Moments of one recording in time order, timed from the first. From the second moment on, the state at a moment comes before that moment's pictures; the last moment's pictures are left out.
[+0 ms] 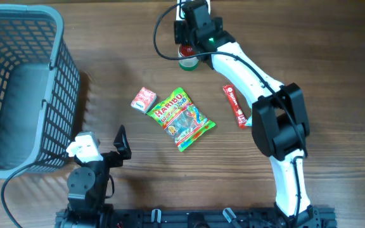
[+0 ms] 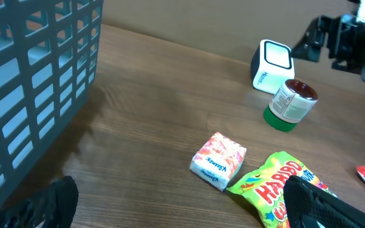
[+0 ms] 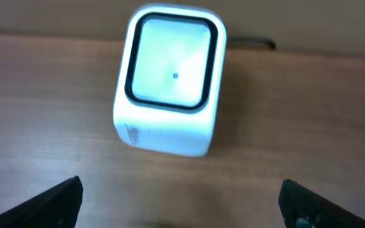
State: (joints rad) left arm -0.11 0.02 0.12 -0.37 -0.11 -0.30; right arm 0.48 2.27 1.90 -0.39 0.29 0.25
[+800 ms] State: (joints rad) left arm -0.11 0.02 0.12 -0.37 -0.11 -0.30; right arm 0.53 2.23 1.65 -0.24 0.08 0.25
